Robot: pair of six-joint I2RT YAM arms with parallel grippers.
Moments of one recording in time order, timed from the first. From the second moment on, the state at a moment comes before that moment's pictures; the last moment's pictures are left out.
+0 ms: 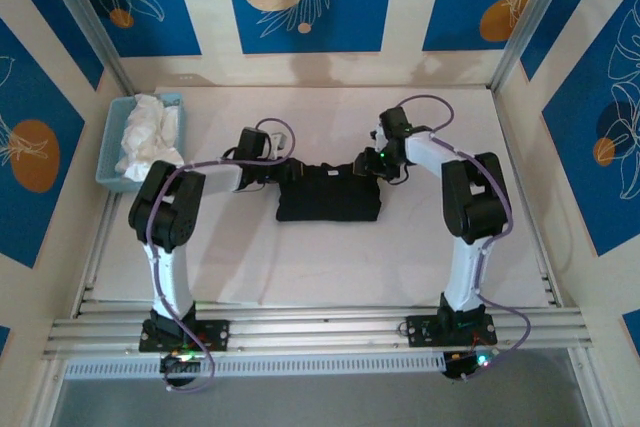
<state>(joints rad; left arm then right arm) -0.36 1.97 1.14 0.02 0.41 -0.39 0.25 1.94 1.37 -0.62 -0.32 0.35</state>
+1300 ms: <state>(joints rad) -0.36 1.85 0.92 0.10 0.52 -0.49 0.24 1.90 1.19 -0.46 -0.56 0.45</state>
